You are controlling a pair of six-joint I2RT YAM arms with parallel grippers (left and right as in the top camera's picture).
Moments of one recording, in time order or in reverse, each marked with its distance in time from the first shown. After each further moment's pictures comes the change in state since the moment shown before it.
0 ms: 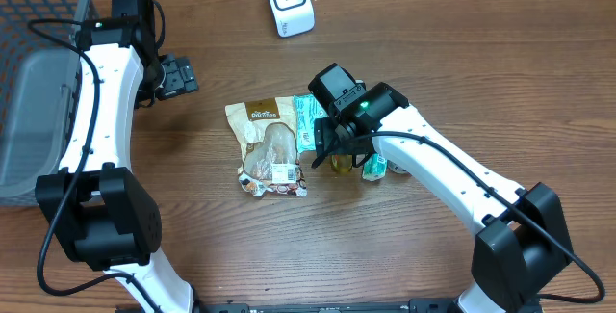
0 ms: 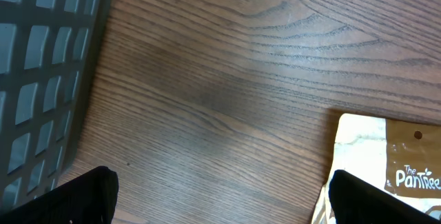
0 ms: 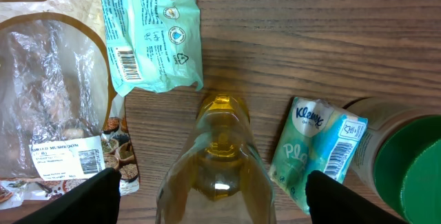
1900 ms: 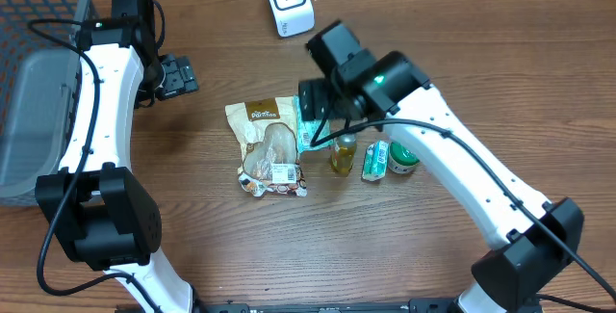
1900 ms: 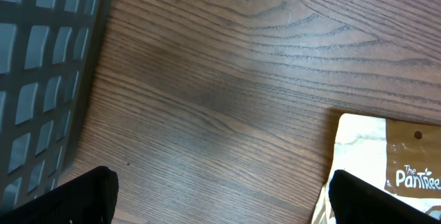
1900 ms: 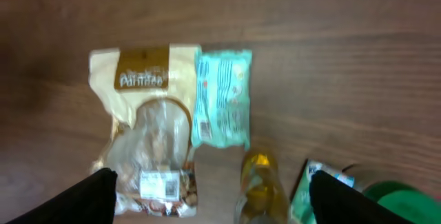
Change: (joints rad) left arm 0.000 0.000 0.000 0.000 0.000 0.000; right arm -0.026 0.002 0.327 -0.077 -0.023 -0.077
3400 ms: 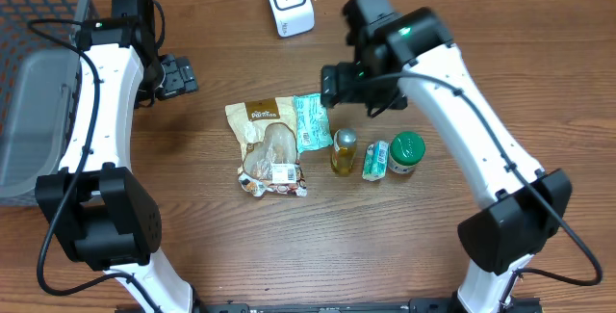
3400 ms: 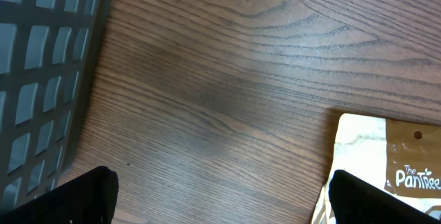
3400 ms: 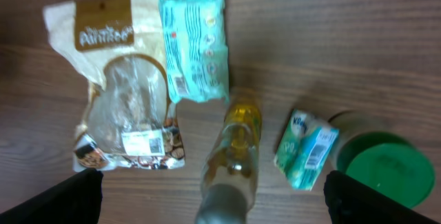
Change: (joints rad) left arm 0.000 0.000 0.000 0.000 0.000 0.000; right arm -0.114 0.146 0.180 -0.283 -0.168 -0.031
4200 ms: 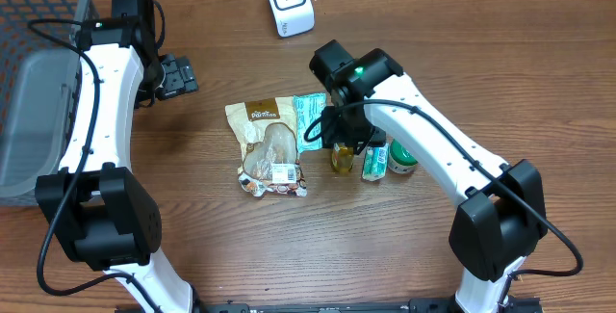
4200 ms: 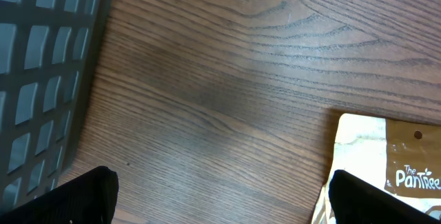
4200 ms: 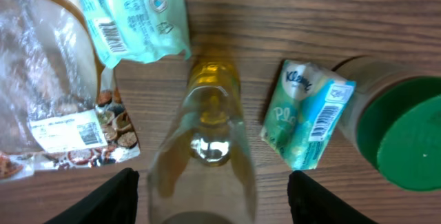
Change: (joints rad) left arm 0.000 0.000 0.000 0.000 0.000 0.000; right arm 0.095 0.000 -0.247 0.064 0.094 0.109
